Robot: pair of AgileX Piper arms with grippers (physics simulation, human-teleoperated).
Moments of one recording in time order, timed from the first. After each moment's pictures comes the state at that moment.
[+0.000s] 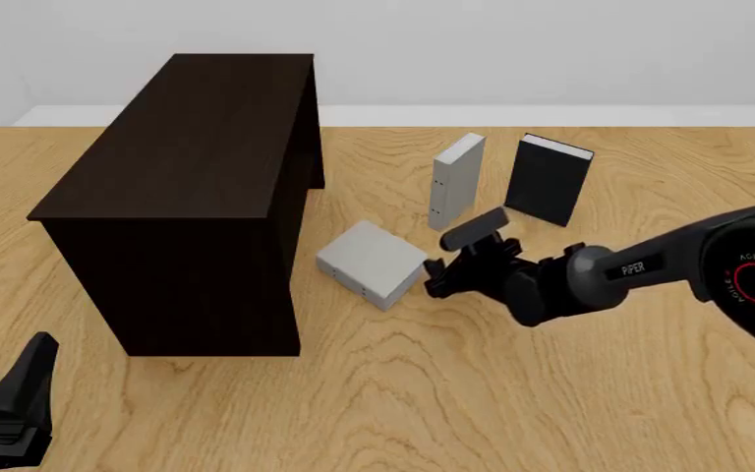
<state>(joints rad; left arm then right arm) 0.00 0.01 0.00 0.00 0.00 0.39 2.05 -0.98 -0.42 -0.21</state>
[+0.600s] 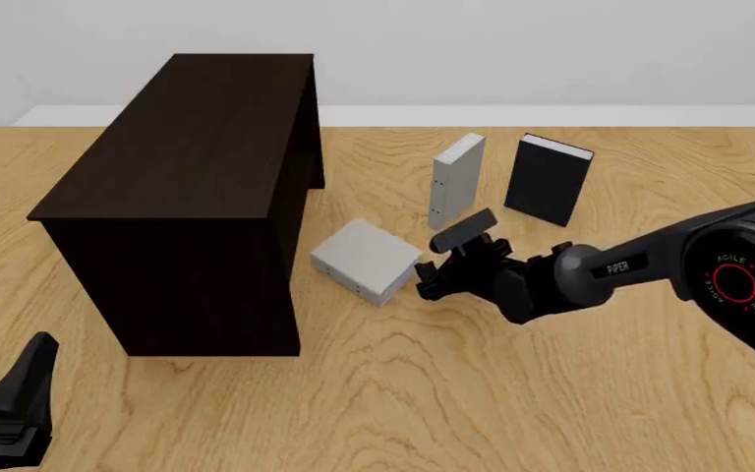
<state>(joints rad) 0.00 0.01 0.00 0.00 0.00 0.41 2.08 -1.02 -0.39 -0.23</state>
